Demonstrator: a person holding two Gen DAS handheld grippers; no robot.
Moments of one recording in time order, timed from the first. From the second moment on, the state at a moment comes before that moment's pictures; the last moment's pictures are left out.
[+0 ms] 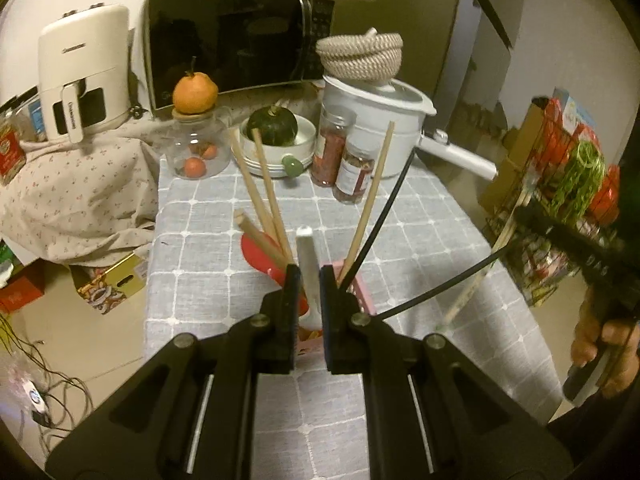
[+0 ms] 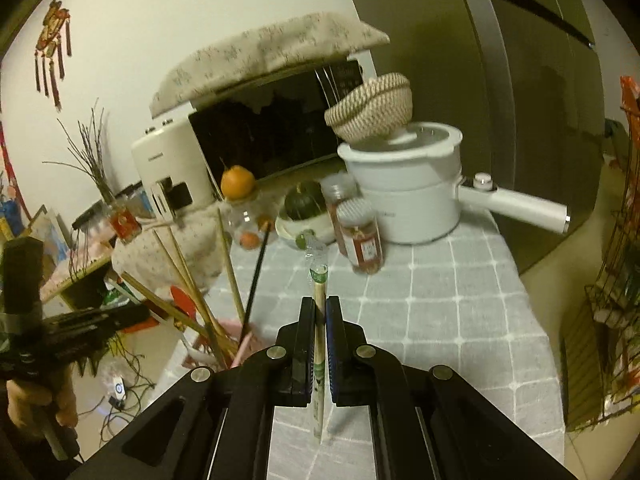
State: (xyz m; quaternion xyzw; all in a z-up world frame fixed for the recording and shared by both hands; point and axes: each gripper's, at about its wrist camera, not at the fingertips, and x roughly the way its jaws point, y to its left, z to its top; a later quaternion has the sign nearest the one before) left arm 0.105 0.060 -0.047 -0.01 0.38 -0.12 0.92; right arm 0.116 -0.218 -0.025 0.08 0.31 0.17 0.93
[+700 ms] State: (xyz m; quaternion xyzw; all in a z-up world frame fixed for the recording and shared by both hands) left arm 0.096 0.066 -0.035 -0.05 0.35 -0.12 0.93; right arm 0.088 -0.222 0.042 0.06 0.28 0.21 0.94
